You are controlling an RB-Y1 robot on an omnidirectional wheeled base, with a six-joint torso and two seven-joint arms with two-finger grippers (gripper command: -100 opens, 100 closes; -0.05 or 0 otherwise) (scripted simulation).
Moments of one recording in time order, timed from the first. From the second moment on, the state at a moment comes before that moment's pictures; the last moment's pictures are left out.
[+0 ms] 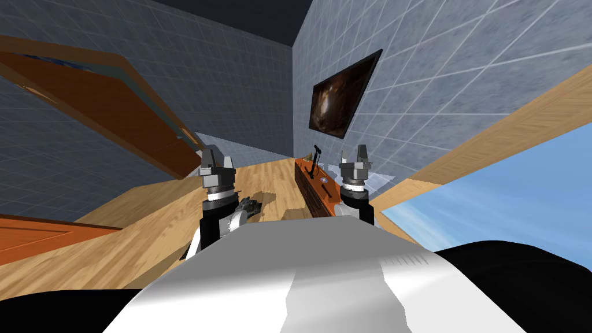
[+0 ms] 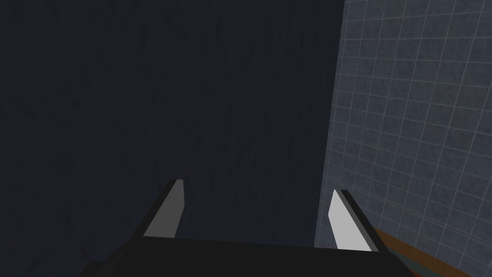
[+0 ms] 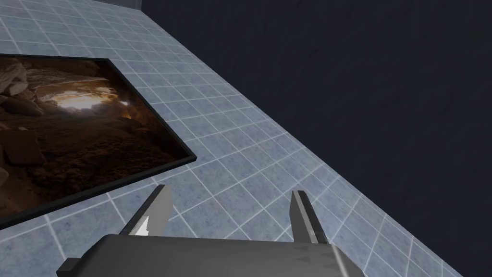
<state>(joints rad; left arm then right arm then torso) 0.48 -0.01 0.07 -2.38 -0.03 -0.46 -0.03 0.47 -0.05 0.07 -2.40 0.01 -0.52 0.04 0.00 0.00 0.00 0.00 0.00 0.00</state>
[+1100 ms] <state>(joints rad) 0.48 -0.01 0.07 -2.38 -0.03 -0.46 -0.03 0.38 -0.15 0.01 -2.10 -0.25 -0.32 0.00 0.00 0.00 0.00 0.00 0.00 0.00</state>
